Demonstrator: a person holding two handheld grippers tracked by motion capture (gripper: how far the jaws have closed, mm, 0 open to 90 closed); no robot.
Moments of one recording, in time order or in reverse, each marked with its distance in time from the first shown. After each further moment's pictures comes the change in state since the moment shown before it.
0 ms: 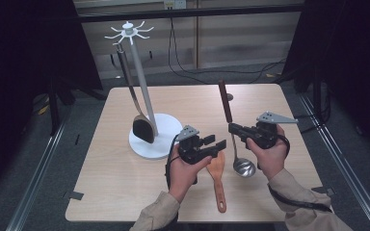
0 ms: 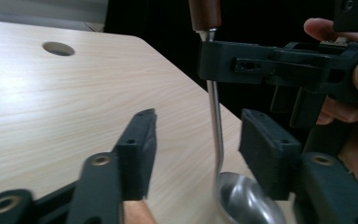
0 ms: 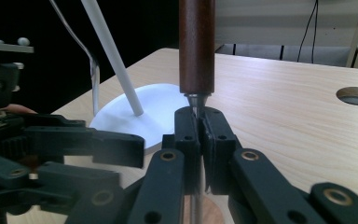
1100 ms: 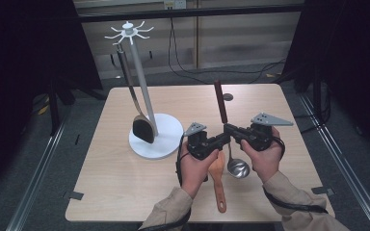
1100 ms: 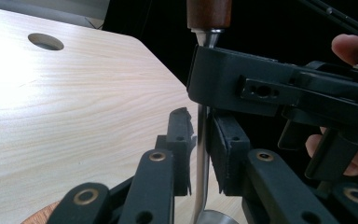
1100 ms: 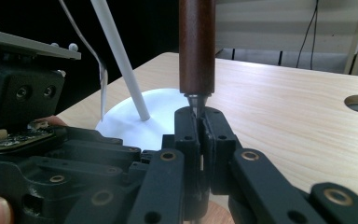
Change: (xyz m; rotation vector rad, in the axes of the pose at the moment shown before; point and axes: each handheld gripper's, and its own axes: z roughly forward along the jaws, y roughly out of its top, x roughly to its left) left arm -0.008 0.003 0.022 -0.015 0.016 -0.078; right arm 0.019 0.002 0.003 -0.018 -0.014 -0.014
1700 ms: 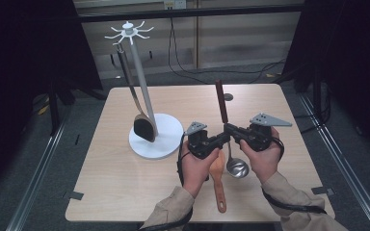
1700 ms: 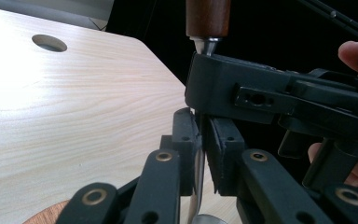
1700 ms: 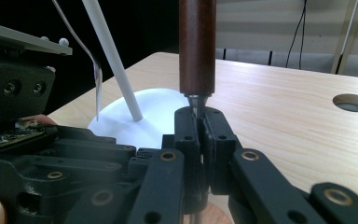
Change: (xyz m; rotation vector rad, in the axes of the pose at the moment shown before) left arm -0.003 0.003 0.001 -0.004 0.023 -0.008; right arm 0.003 0.000 0.001 0.002 -0.041 -0.010
